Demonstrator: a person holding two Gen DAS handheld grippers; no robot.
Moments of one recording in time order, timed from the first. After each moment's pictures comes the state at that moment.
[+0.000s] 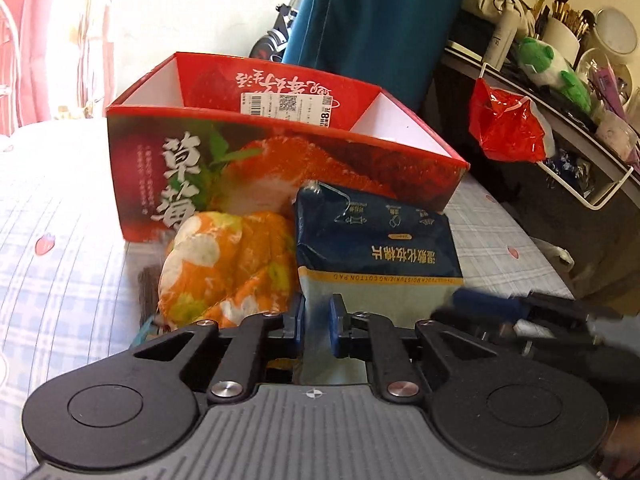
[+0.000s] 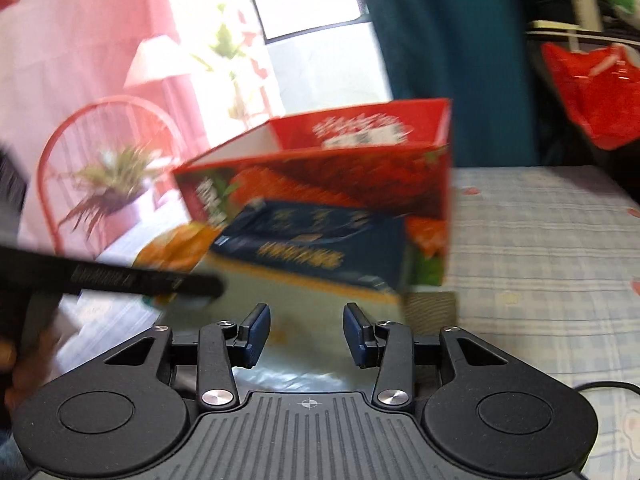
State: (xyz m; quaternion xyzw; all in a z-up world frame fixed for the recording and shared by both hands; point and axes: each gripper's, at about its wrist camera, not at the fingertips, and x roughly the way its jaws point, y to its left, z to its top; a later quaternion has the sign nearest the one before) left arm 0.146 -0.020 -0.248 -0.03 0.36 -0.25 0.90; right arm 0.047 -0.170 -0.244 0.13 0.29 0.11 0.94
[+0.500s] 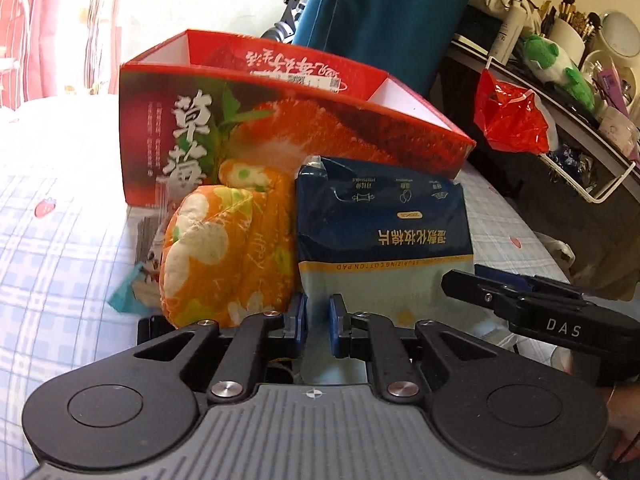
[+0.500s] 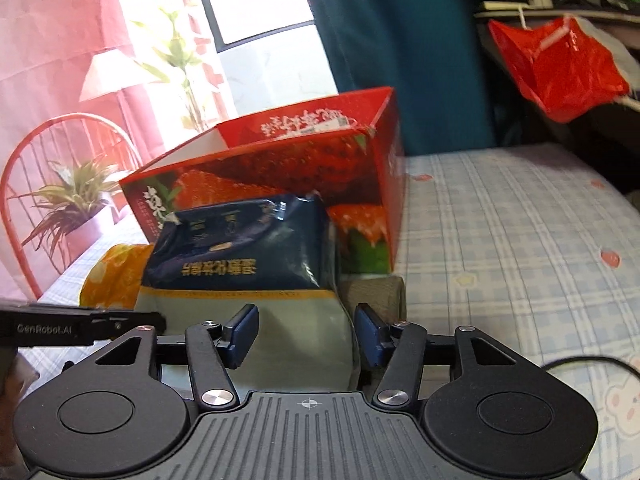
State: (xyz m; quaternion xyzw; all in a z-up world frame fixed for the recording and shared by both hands) left arm 0.140 -0.014 -0.265 -0.04 0.37 -0.24 0.89; right arm 0.055 -0.190 -0.264 0.15 0.30 0.06 0.94
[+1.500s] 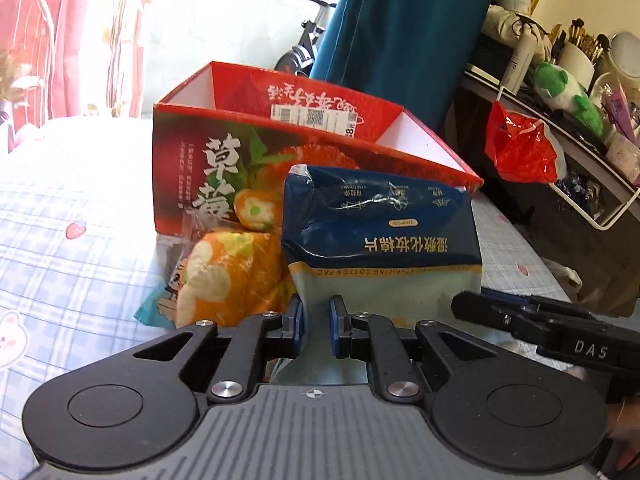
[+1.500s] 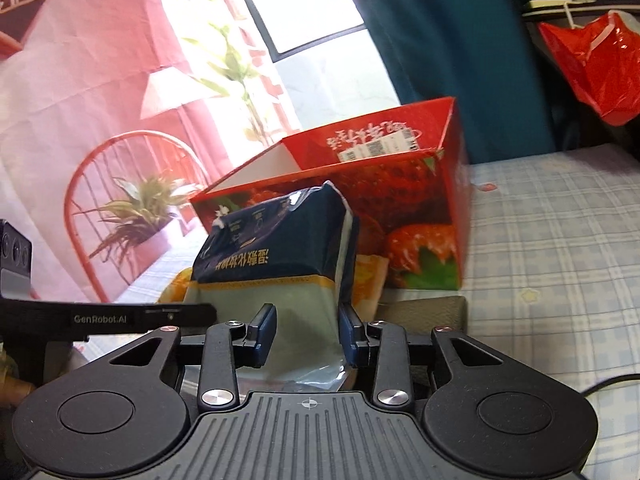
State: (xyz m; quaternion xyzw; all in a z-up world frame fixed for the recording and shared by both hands) left arm 0.135 -0.006 -0.244 -0.05 0.34 -0.21 0.91; right arm 0.055 -0.190 -0.249 0.19 0.27 0.16 0.93
